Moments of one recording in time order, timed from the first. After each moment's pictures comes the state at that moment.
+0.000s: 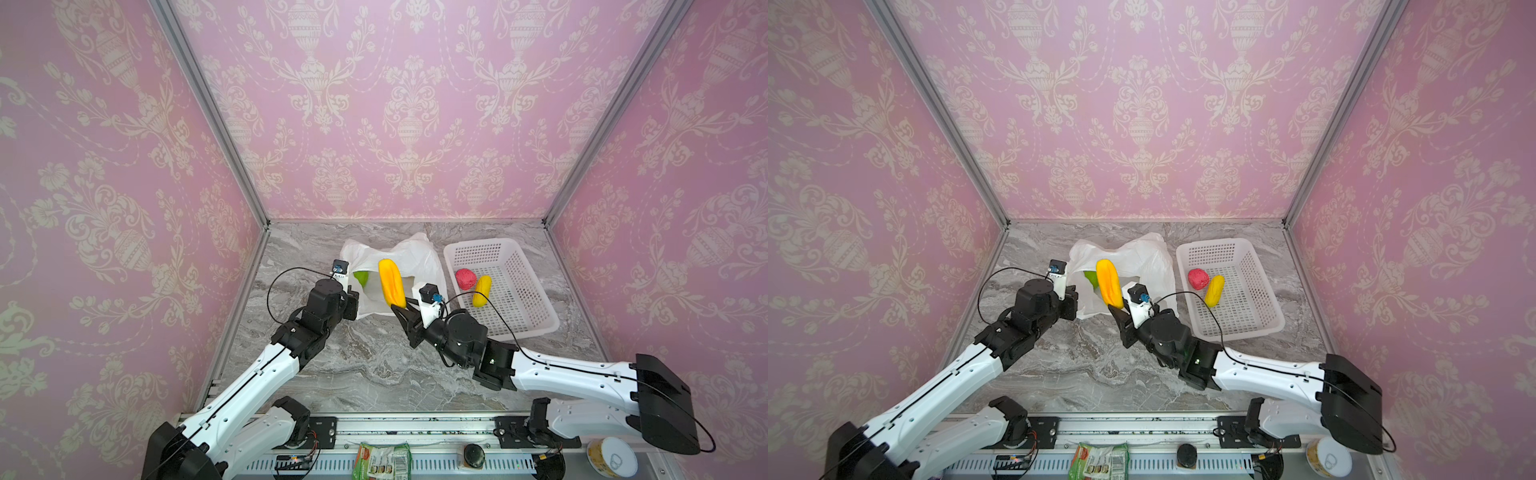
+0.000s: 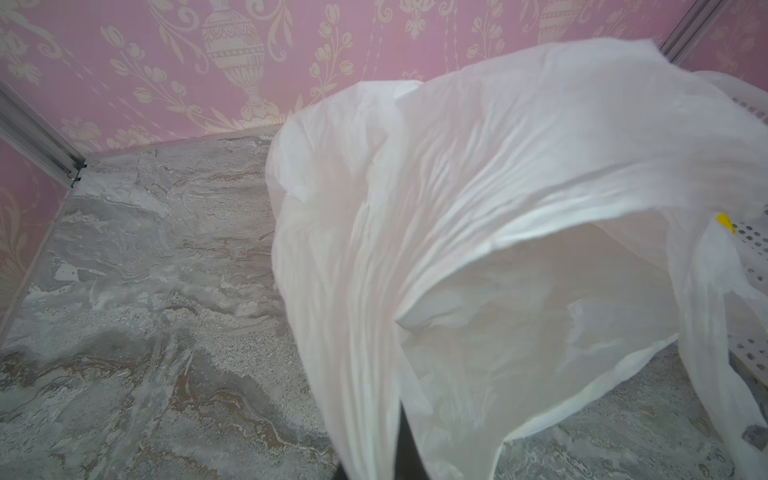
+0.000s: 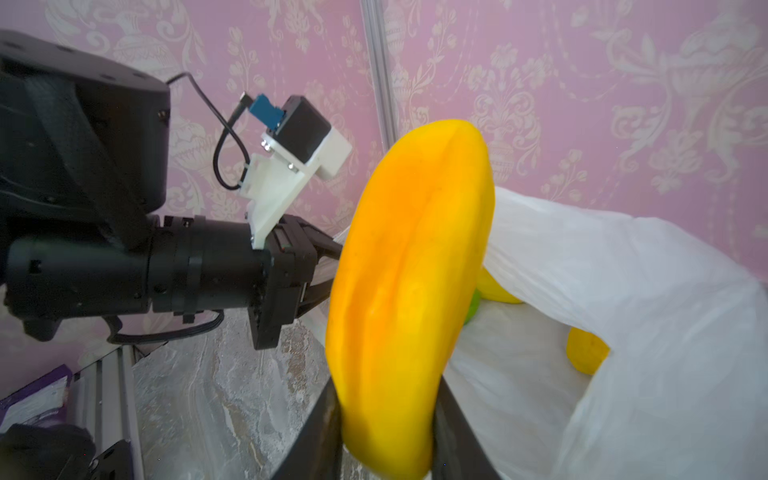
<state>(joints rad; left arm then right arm) -0.49 0.97 0.70 -0.25 -0.22 -0.15 1.08 1.18 0.67 0.46 0.38 0.18</state>
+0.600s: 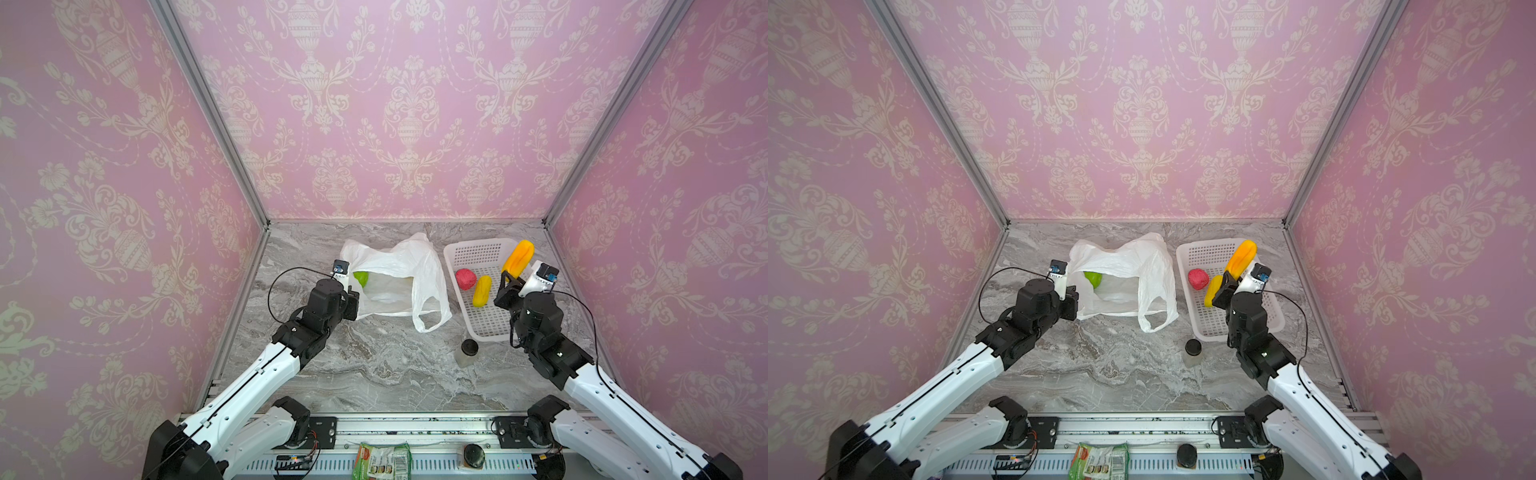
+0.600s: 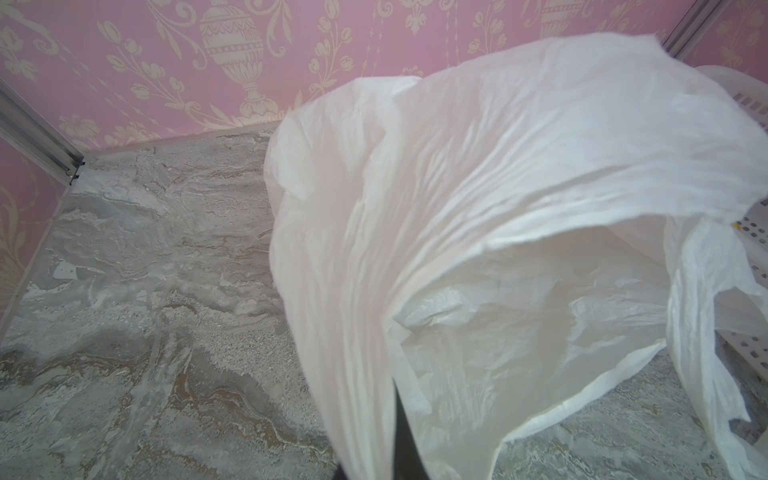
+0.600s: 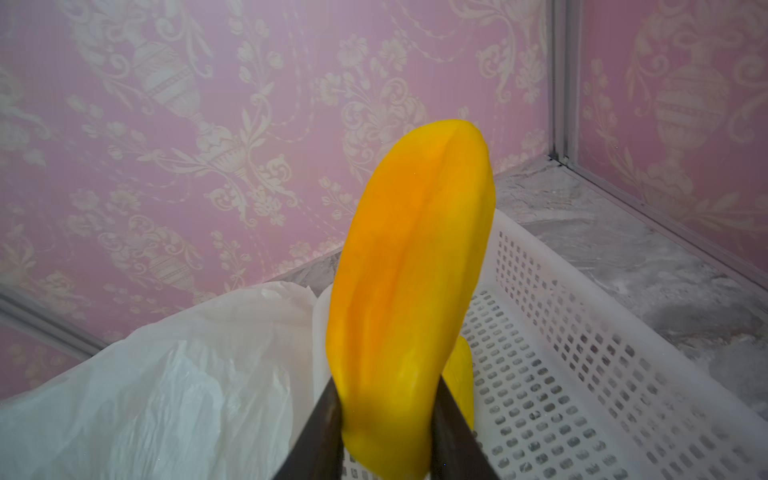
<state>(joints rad) -0.49 0.98 0.70 -0.25 -0.22 -0.15 0.37 0.82 0.54 0.01 0.51 0.55</state>
